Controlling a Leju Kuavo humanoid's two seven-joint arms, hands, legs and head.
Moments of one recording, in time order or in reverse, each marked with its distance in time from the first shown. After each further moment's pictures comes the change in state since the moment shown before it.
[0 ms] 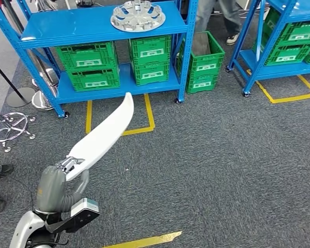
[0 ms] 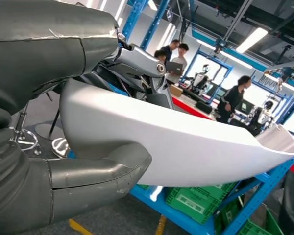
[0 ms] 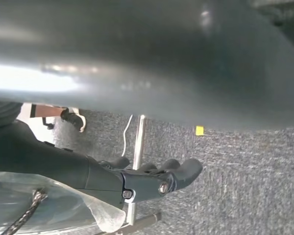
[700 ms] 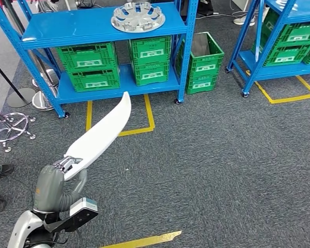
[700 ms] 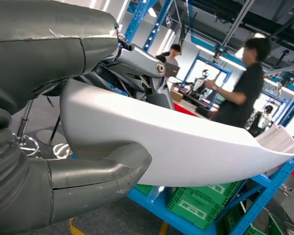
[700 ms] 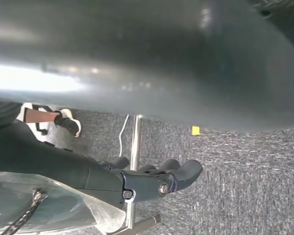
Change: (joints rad) left arm 0.004 0.005 0.020 0.000 -0.017 0.001 -0.002; right arm -0.023 0.009 -0.039 0.030 -0.014 -0.006 -0.034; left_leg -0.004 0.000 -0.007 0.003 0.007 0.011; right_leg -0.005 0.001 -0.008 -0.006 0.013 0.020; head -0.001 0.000
